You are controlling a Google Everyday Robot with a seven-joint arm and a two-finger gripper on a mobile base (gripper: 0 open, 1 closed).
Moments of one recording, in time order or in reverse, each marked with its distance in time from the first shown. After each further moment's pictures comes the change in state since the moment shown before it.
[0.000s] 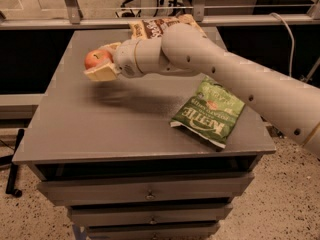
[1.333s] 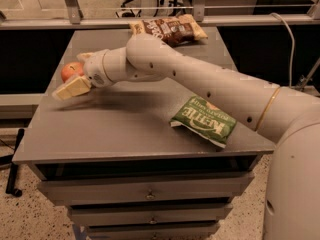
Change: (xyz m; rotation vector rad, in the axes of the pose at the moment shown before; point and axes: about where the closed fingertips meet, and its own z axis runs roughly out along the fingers) arm 0.001 0.038 0.084 -0.116 0.003 0.047
